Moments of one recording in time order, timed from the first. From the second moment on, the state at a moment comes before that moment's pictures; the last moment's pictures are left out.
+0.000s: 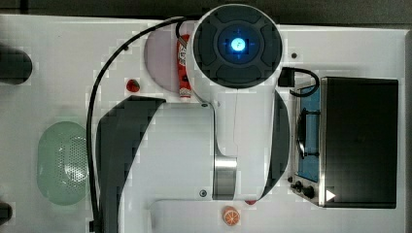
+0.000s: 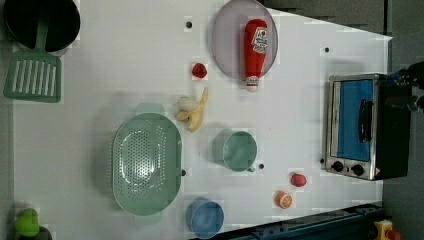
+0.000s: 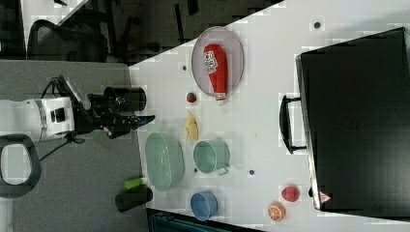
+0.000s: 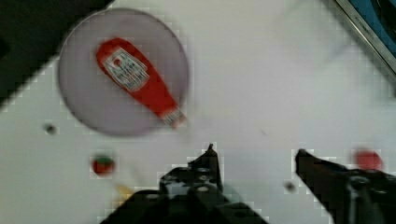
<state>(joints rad) -0.02 -0.01 0.02 -1.77 0.00 0.18 -0.03</state>
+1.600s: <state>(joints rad) -0.06 0.50 0.12 -1.65 -0.03 0.36 -0.40</state>
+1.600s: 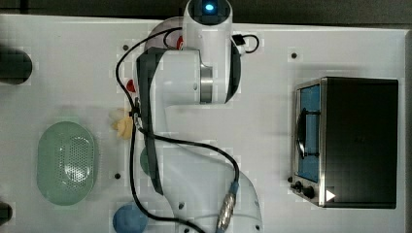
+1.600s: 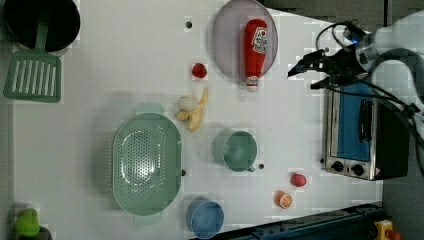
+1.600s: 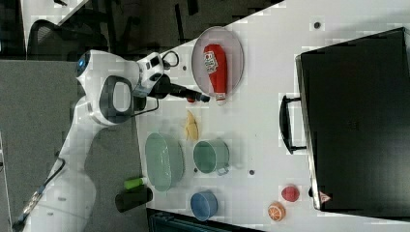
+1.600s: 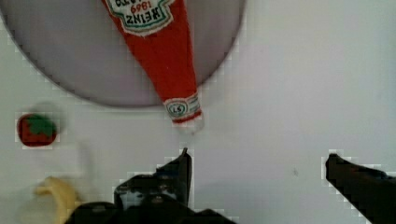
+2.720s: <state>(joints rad) 0.00 0.81 0.14 -1.51 -0.16 0.71 -0.49</state>
